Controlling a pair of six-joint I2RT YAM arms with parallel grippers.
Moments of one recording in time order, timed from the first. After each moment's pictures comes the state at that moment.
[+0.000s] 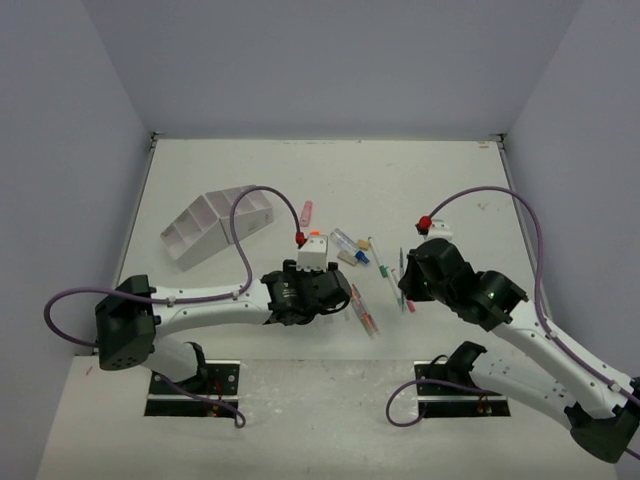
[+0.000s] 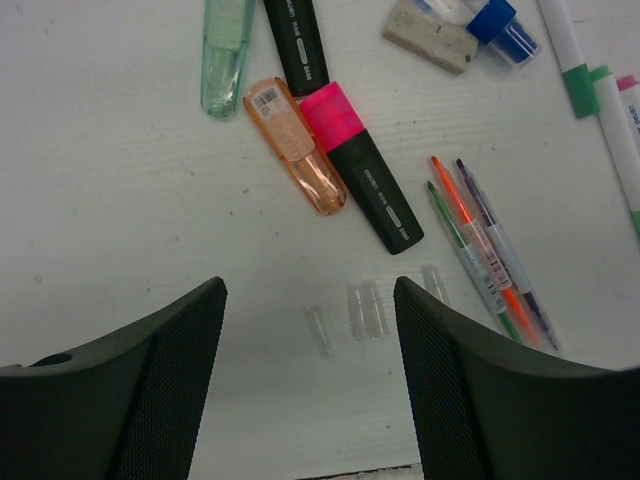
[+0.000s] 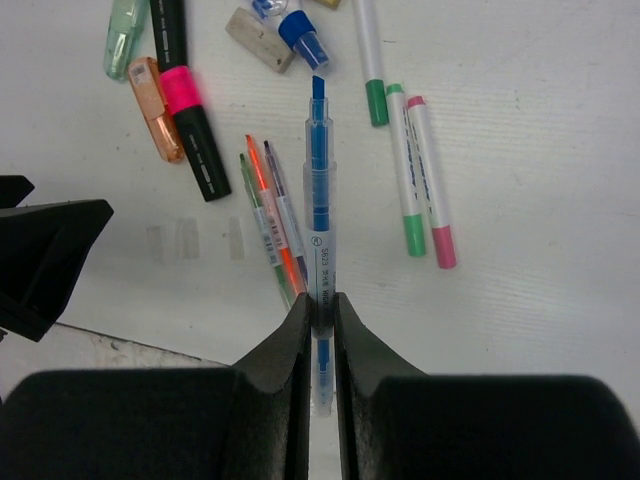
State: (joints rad) left arm -1.22 1.47 0.99 -0.63 -0.71 -1.01; right arm 0.77 0.81 0.86 -0.88 0.25 0.65
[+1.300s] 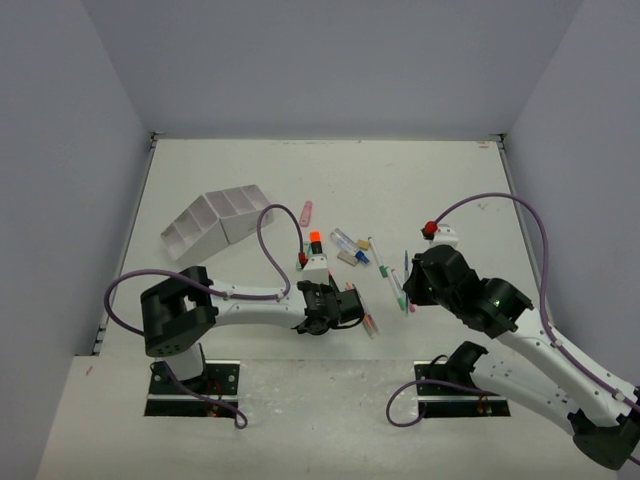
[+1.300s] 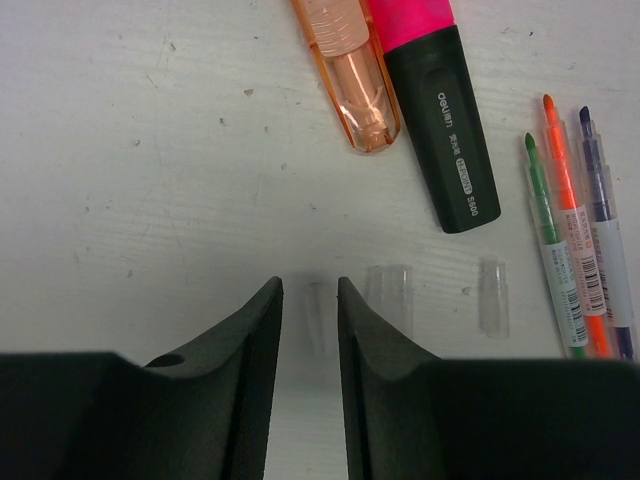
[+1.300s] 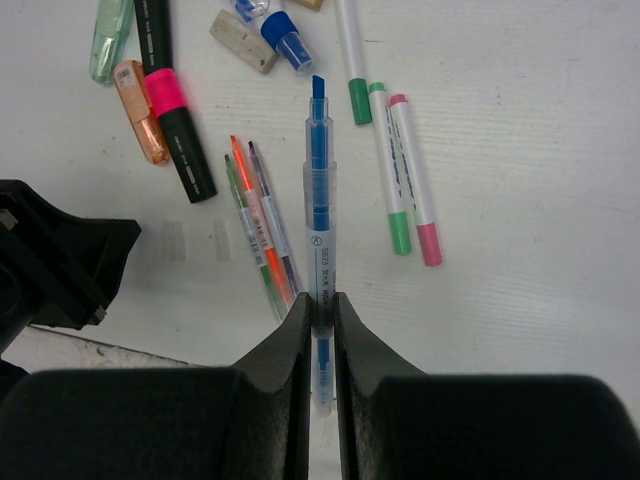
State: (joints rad) left arm -1.26 1.71 1.02 -0.72 -0.67 -1.34; right arm 0.77 0.75 0.81 -0.89 0.28 0.65
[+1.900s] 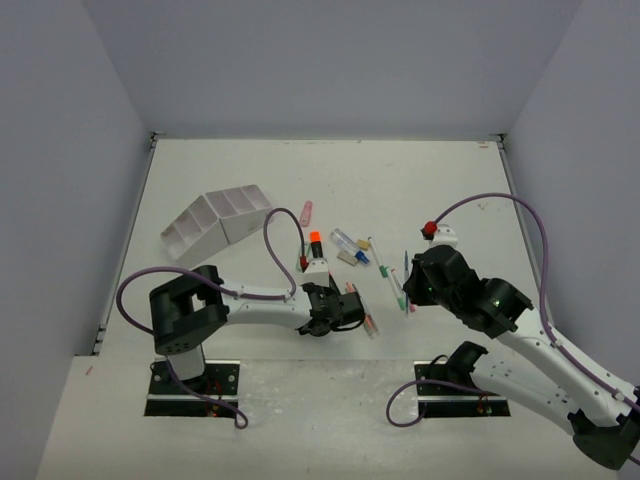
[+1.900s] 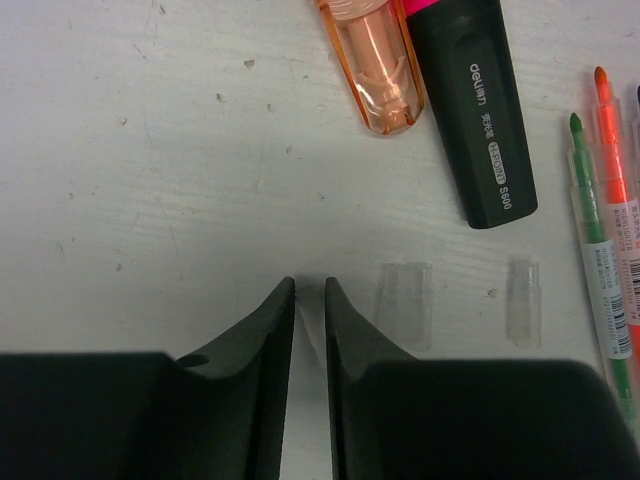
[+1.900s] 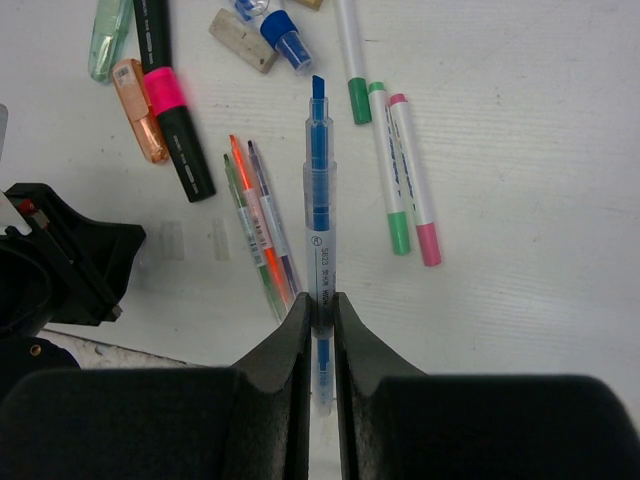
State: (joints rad) left arm -1.26 1.76 1.02 -0.72 -0.64 -1.36; right arm 0.77 0.75 0.81 -0.89 0.28 0.65
